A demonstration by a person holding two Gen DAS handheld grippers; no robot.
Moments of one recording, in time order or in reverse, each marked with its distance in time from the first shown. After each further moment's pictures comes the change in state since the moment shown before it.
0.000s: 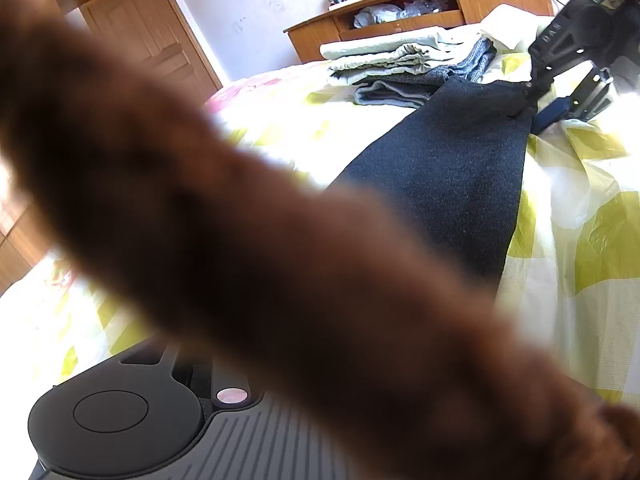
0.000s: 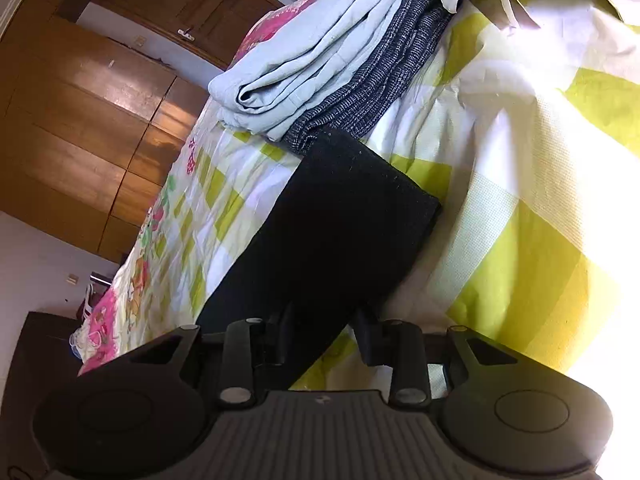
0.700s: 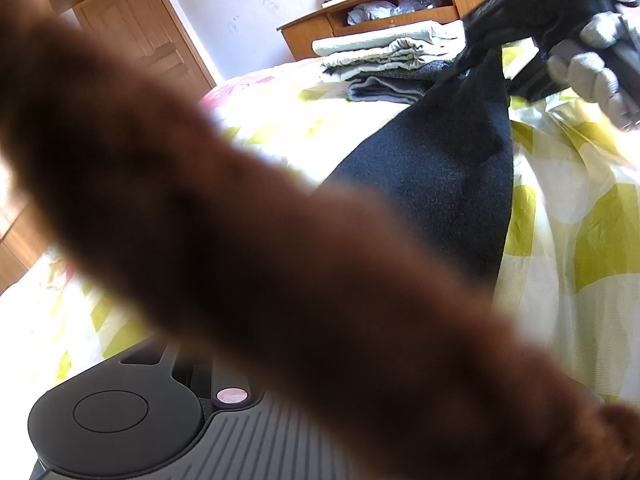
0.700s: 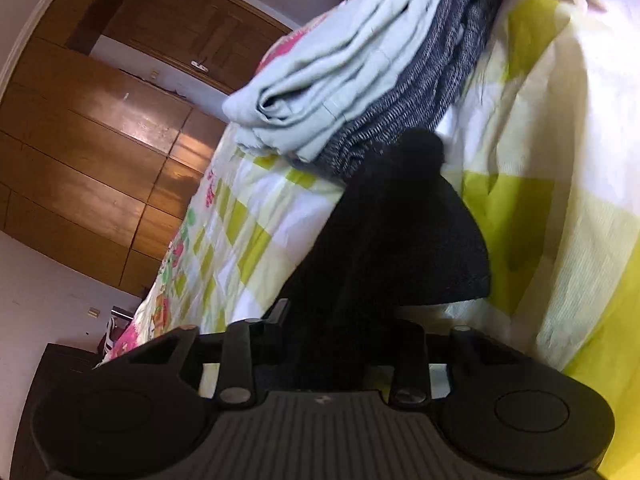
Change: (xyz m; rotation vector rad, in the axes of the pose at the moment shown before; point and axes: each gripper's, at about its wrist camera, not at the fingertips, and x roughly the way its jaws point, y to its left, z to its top) left arm 0.009 -0.002 0.001 0.011 0.006 -0.015; right arm 0.058 0.022 0.006 0.028 -0.077 0.033
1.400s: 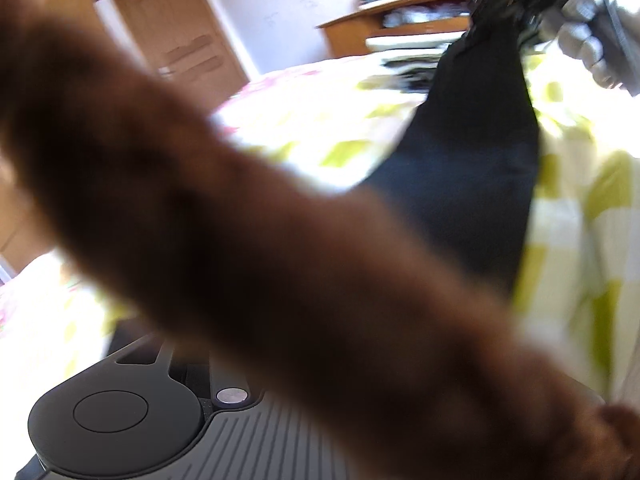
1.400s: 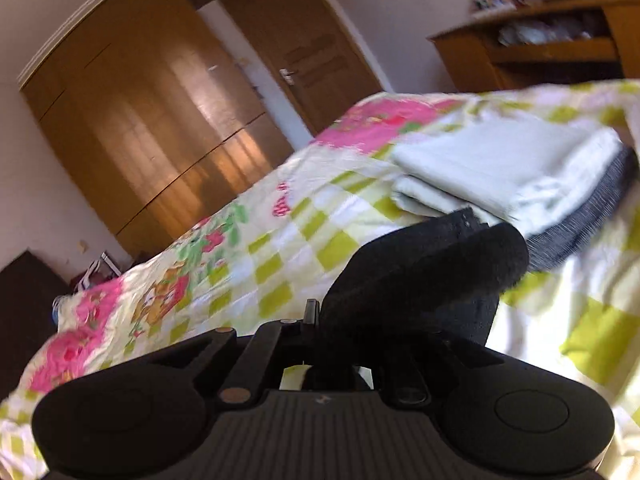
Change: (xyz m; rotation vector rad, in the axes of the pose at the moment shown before) left arm -0.054 0.057 -0.058 -0.075 0.002 0.105; right arm -0.029 0.156 -0.052 -0.514 -0.181 0.015
